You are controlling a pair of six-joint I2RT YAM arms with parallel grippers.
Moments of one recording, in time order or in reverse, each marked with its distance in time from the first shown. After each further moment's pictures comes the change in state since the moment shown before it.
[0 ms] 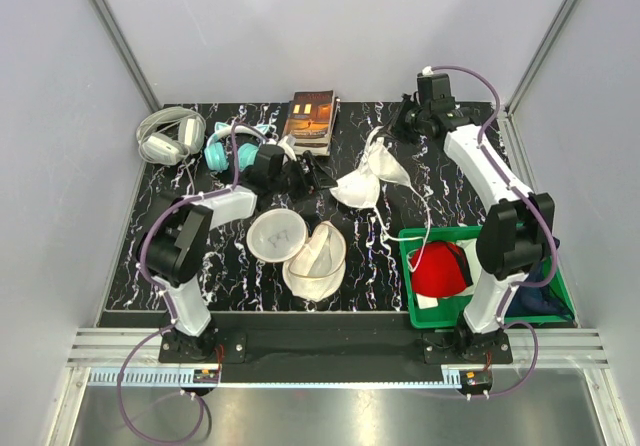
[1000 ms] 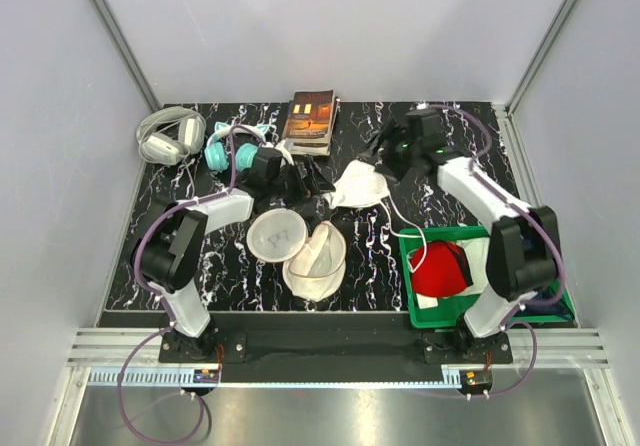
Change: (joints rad) left arm 0.000 -0.042 -0.031 -0.066 -0.032 0.037; right arm 0.115 -0.108 -0.394 0.270 -0.023 0.298
